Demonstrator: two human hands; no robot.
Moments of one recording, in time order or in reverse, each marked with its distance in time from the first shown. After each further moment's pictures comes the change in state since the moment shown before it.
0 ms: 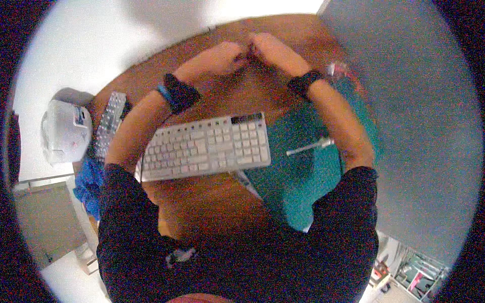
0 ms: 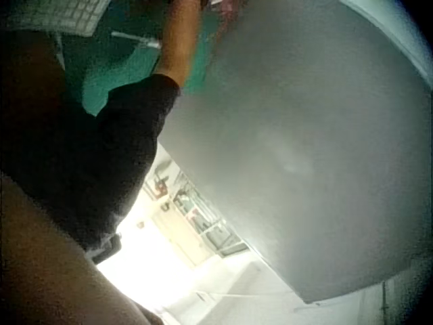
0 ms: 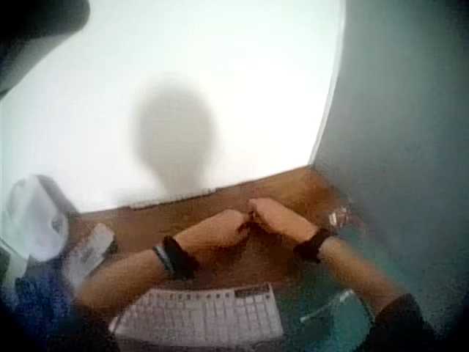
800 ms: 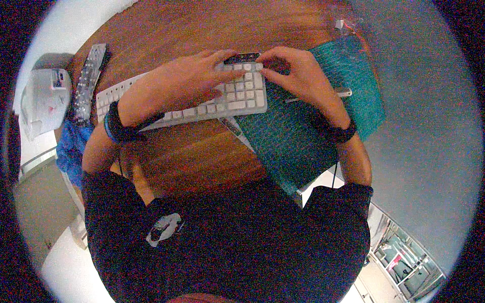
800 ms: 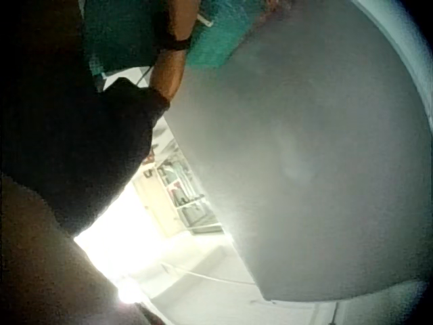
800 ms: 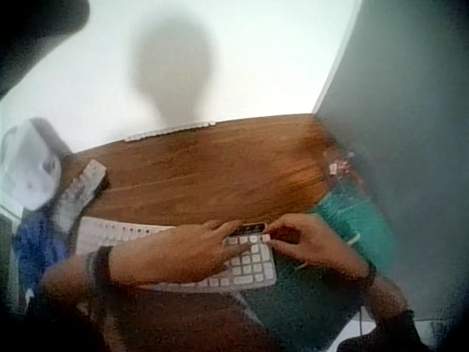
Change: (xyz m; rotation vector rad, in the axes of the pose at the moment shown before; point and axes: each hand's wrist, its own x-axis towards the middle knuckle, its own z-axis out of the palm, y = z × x) left_hand -0.172 0.129 -0.005 0.054 -0.196 0.182; right_hand -0.170 -0.155 -0.049 0.544 -0.133 0.351
